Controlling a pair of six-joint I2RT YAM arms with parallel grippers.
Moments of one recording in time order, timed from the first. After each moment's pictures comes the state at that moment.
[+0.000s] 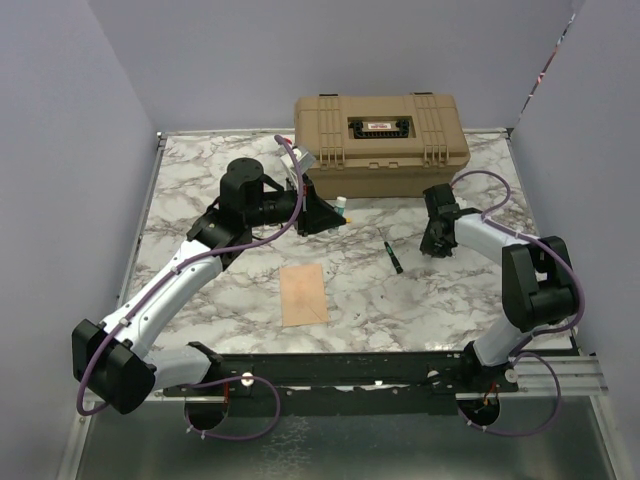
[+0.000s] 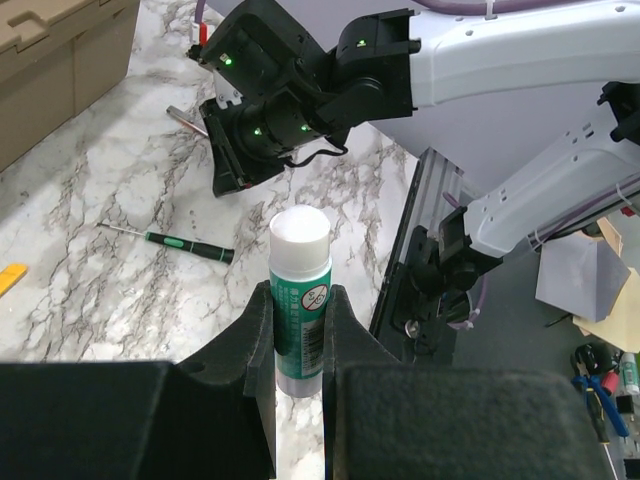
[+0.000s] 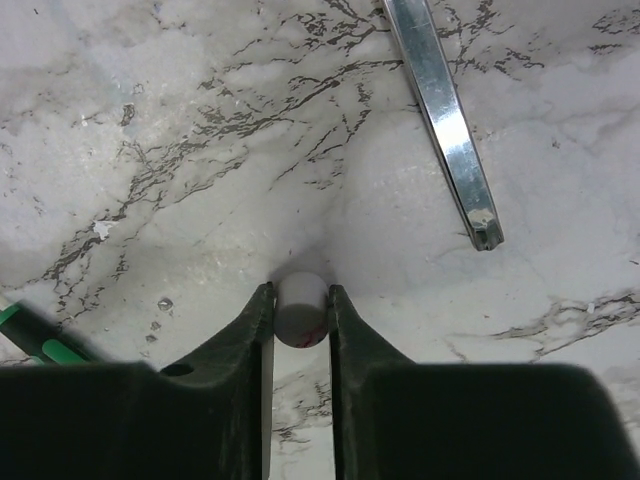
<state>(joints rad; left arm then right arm) -0.56 1.21 1.11 -0.07 0.74 -0.35 0.22 1.65 0.95 -0.47 0.25 0.56</state>
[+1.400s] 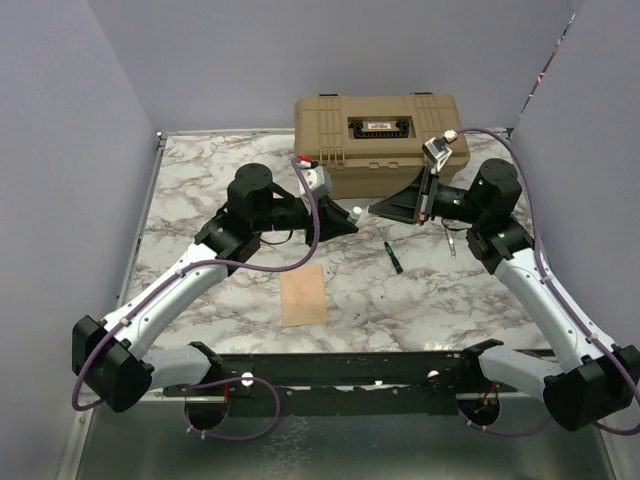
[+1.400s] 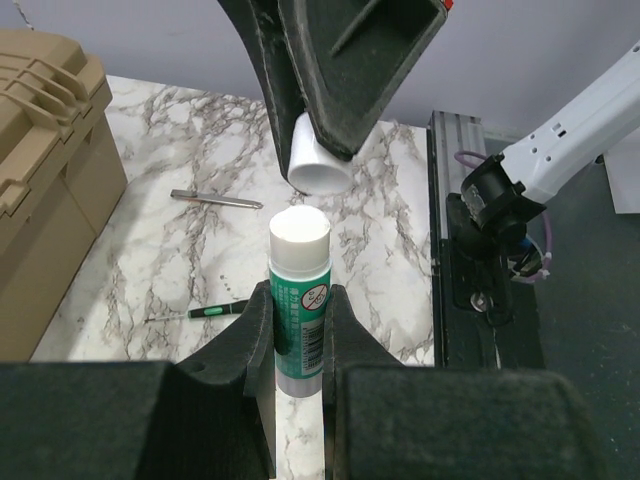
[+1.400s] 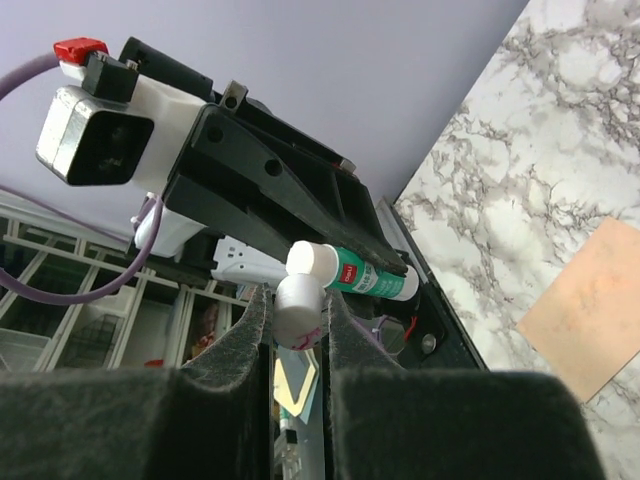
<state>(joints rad) -0.65 1.21 1.10 0.02 0.82 -0.01 0.33 1.10 1.01 0.10 -0.97 1.03</state>
